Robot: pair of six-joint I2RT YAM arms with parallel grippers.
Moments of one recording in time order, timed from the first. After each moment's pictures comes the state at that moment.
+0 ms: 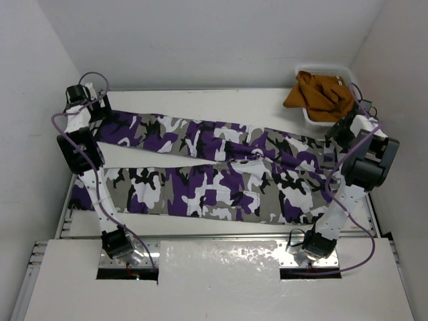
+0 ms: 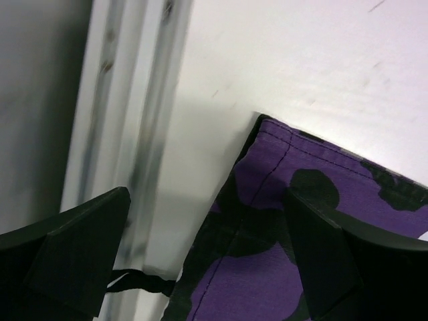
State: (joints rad) left arm 0.43 2.60 2.27 -0.52 0.20 0.06; right arm -0.44 2.11 1.52 -0.54 0.05 0.35
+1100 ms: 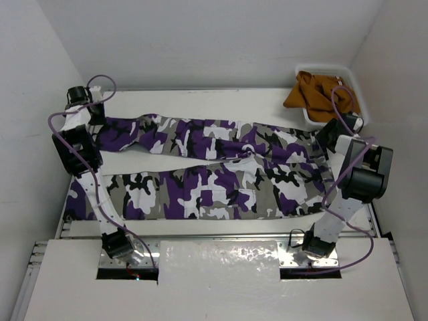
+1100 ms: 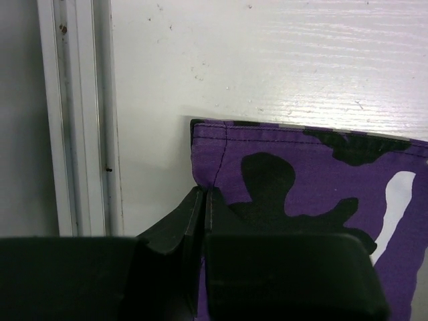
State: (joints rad) left arm 0.42 2.43 2.03 -0.53 0.25 0.25; right arm -0.36 1.89 1.03 0.10 0.00 0.44
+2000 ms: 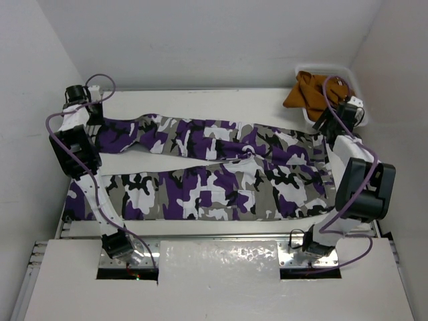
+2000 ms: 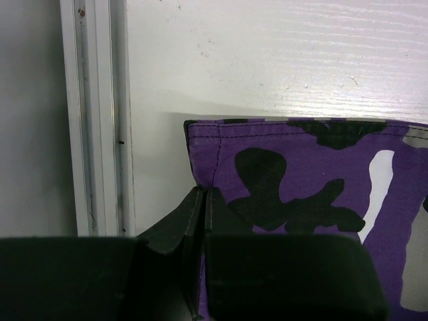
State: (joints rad) left arm 0.42 2.34 1.95 -0.53 0.21 0.27; right arm -0.27 1.63 1.01 0.05 0.11 0.28
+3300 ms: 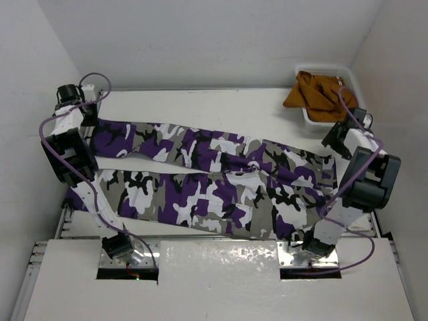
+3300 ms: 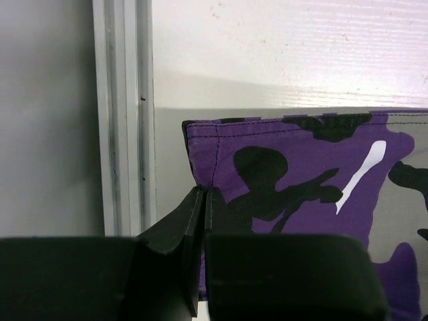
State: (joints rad) left arm 0.45 2.17 1.80 -0.55 0.21 0.31; right arm -0.39 1.74 1.15 -0.36 0.16 0.29
